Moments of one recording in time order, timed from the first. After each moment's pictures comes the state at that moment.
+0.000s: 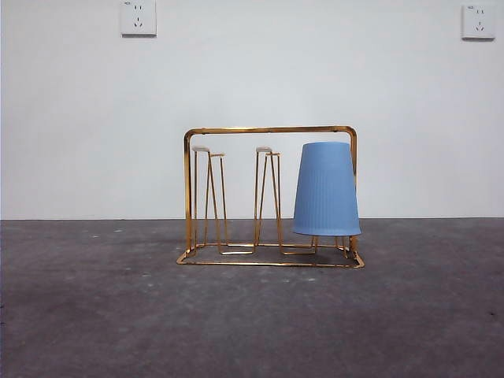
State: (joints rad) left arm -0.90 1.14 1.58 0.08 0.58 -0.39; right arm 0.76 0.91 1.73 -0.40 -0.33 -0.03
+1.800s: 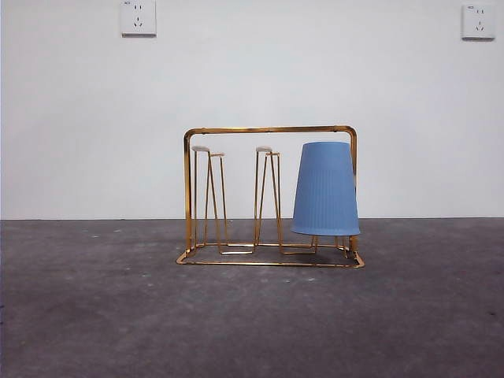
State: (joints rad) left arm -0.90 1.40 1.57 0.73 0.62 -0.77; right arm 0.77 1.11 1.73 -0.30 -0.39 -0.08
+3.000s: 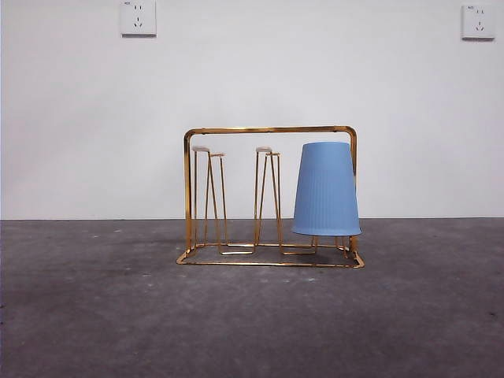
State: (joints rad) left arm -0.67 1.26 1.57 0.17 0.53 -0.60; right arm 0.77 0.83 1.73 -0.99 0.06 -0.15
